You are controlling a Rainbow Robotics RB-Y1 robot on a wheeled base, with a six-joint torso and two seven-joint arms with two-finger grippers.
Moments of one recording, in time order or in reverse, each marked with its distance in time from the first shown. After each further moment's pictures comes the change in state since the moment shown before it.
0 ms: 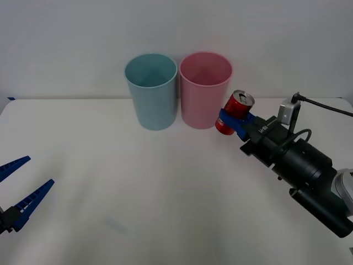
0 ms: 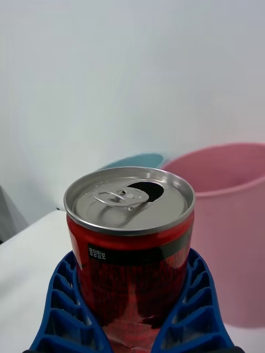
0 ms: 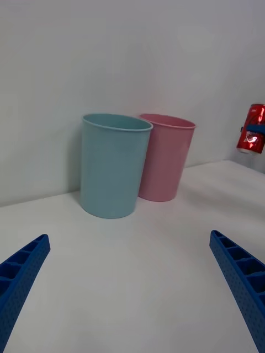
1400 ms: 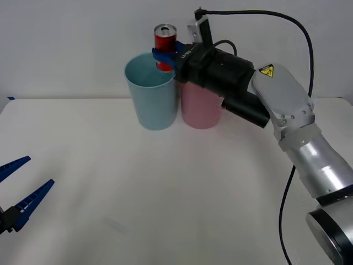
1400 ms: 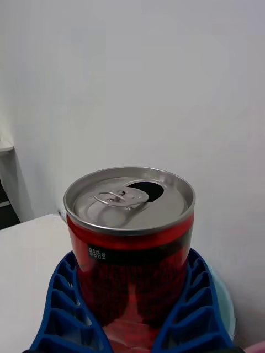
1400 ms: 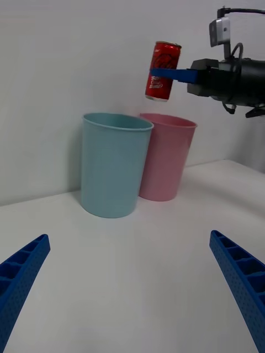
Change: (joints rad) right arm -0.776 0.127 0.158 0.592 0.283 0.026 -0.019; left arm 0.000 0.000 0.000 0.000 0.000 0.000 0.000
